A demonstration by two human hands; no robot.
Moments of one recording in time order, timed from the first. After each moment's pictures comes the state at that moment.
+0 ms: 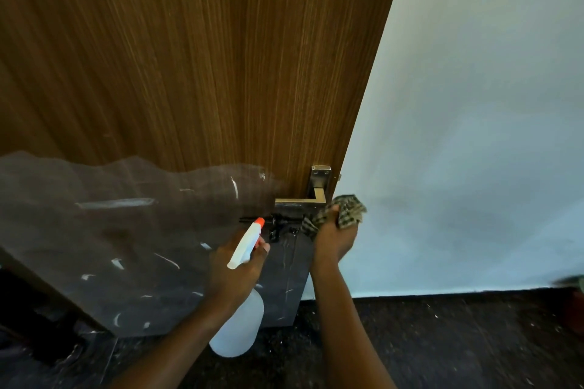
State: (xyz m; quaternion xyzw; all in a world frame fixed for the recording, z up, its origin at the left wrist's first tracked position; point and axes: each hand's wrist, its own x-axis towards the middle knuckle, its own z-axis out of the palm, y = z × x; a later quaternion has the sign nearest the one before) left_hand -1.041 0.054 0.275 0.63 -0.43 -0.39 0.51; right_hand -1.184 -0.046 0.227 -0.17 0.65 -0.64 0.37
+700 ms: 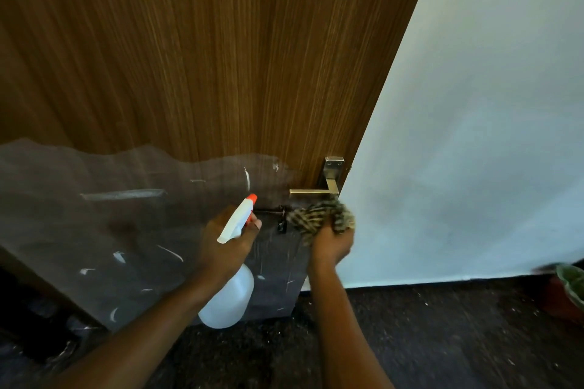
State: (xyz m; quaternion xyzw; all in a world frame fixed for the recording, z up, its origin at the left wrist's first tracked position) left_hand -0.983 0.035 0.275 0.62 -0.48 -0.37 0.50; right_hand -1.145 -0.024 0.212 -0.16 0.67 -0.64 0.35
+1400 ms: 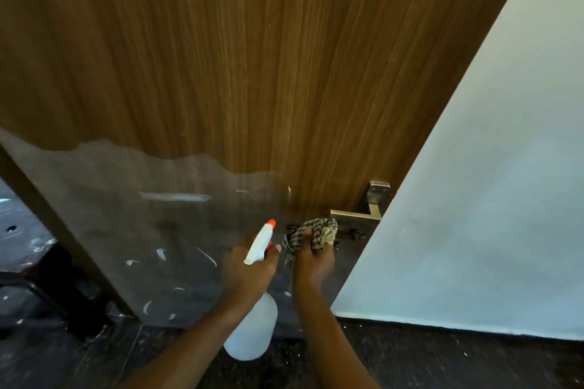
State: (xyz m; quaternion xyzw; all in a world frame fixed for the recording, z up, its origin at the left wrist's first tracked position) left_hand -0.969 0.045 0.249 0.72 -0.38 -0.33 0.49; right_hand -1.058 -0.013 0.198 -0.27 0.64 -0.58 0.43
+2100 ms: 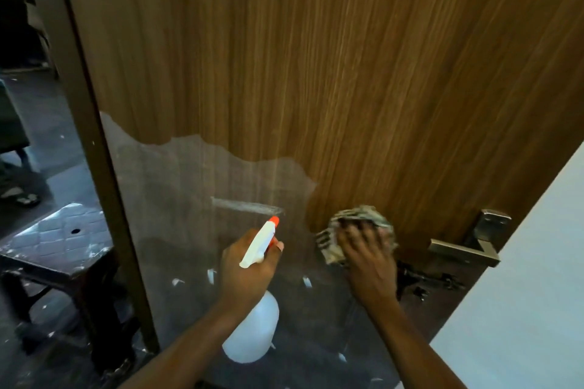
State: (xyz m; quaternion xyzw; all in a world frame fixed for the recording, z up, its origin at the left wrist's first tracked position) left_hand -0.847 0.028 0.188 0.65 -0.37 -0.23 0.62; right_hand -1.051 -0.118 0.123 -0.81 0.42 -0.22 -0.34
